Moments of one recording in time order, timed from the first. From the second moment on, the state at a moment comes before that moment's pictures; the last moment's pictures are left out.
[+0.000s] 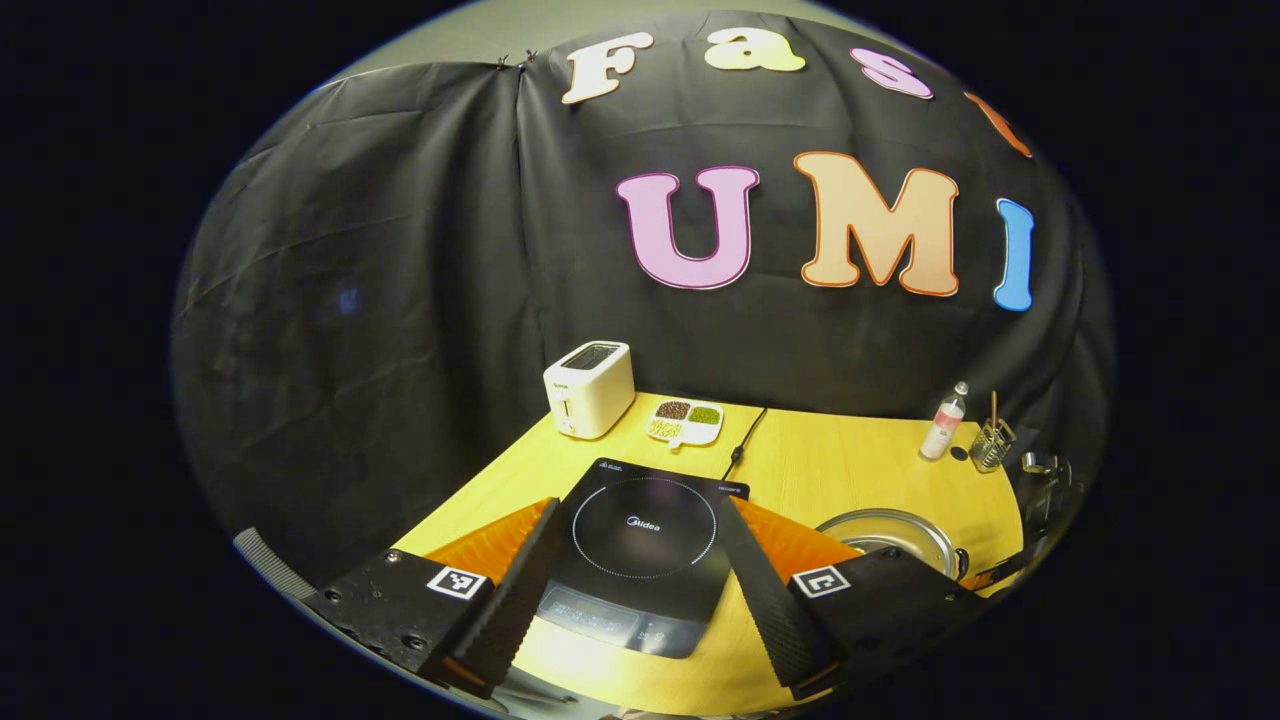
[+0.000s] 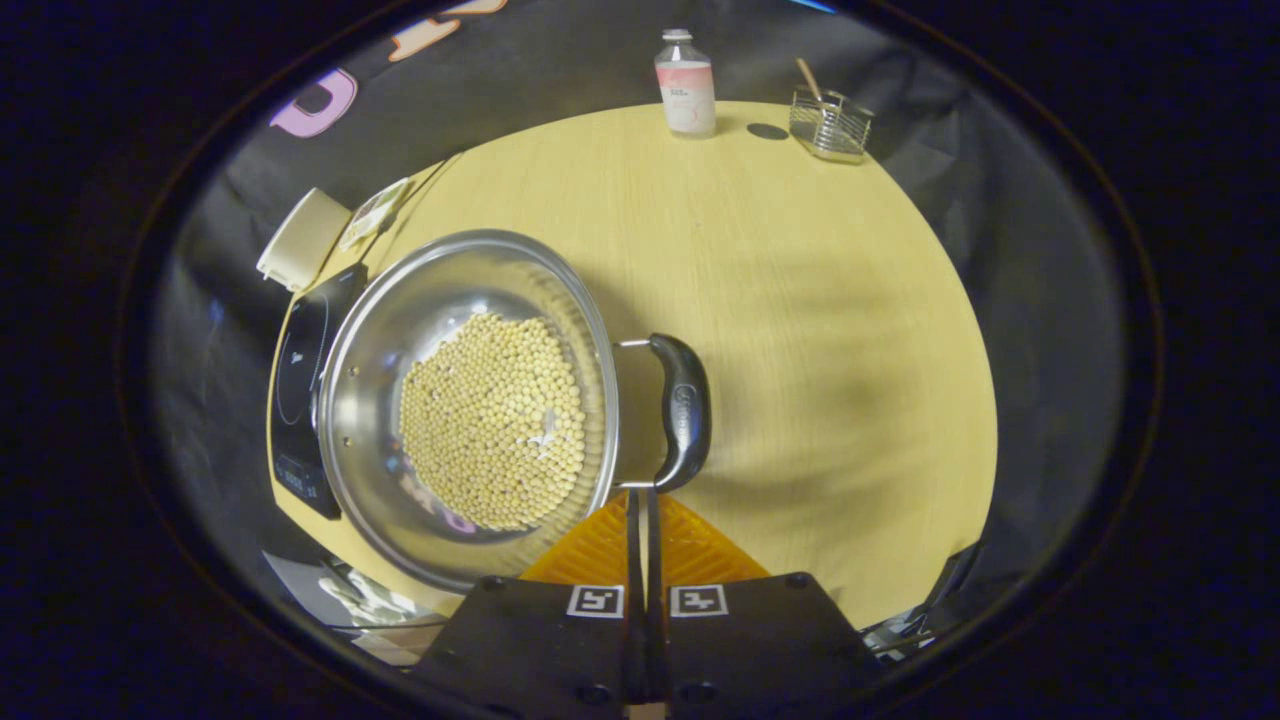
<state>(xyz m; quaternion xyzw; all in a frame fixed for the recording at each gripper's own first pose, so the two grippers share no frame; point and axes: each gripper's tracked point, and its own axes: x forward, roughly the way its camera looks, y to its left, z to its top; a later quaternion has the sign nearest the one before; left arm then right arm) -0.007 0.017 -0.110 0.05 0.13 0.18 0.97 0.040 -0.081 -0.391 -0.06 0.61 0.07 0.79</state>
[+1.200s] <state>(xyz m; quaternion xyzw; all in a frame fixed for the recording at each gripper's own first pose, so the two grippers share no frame) 0.034 -0.009 -0.193 0.00 0.23 0.06 0.97 0.031 -0.130 -0.363 0.03 0.59 0.02 0.81</state>
